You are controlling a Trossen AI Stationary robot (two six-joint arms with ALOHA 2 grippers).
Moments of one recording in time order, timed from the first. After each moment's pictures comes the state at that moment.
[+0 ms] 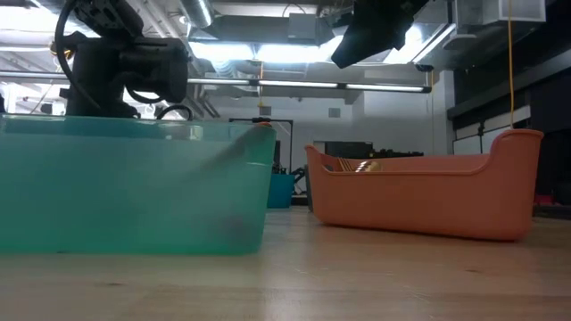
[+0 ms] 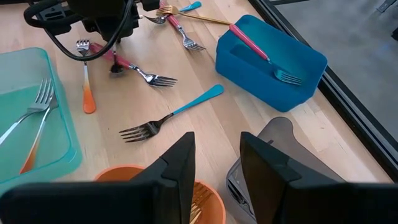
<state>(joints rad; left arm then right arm) -0.02 1.51 0.69 -0.82 -0.07 -0.18 0.19 1.44 1.19 -0.53 0.50 0.31</state>
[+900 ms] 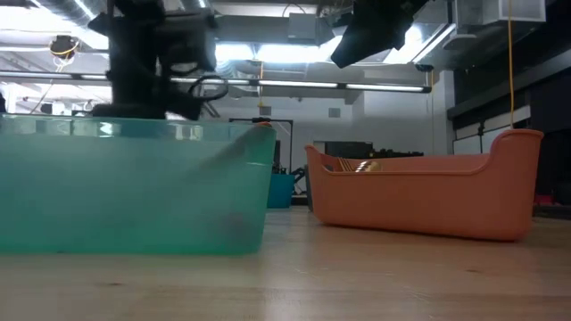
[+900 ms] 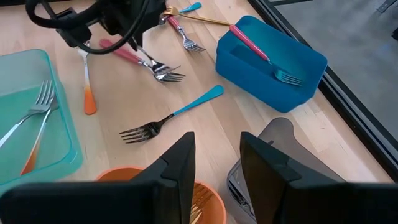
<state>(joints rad) 0.01 1.51 0.87 -0.82 -0.20 -0.31 0.19 1.44 1.19 -0.52 0.50 0.31</state>
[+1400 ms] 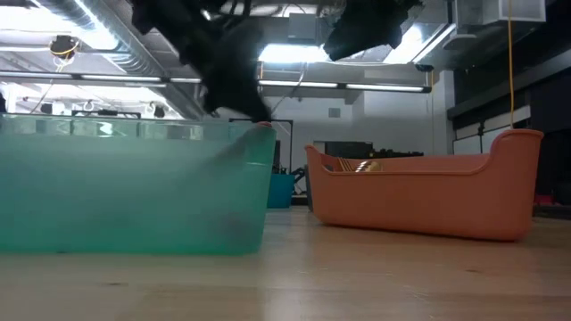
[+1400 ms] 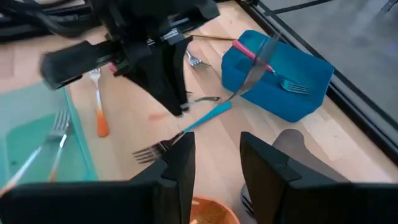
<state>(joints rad) 0.02 1.51 0.95 -0.16 -0.20 -0.39 0.19 1.44 1.19 -0.45 0.50 0.35</state>
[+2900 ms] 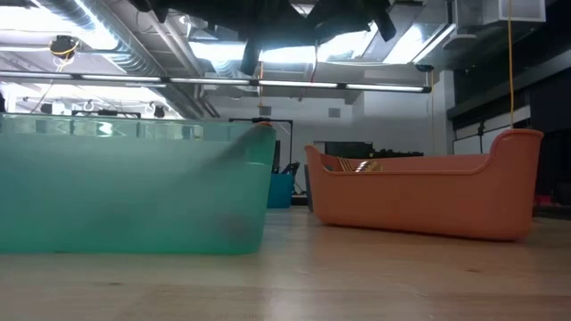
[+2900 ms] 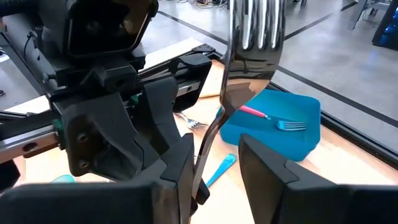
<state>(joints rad) -0.04 1.51 0.95 0.35 -0.22 -0.38 0.19 1.46 1.19 -0.22 0.66 0.47</state>
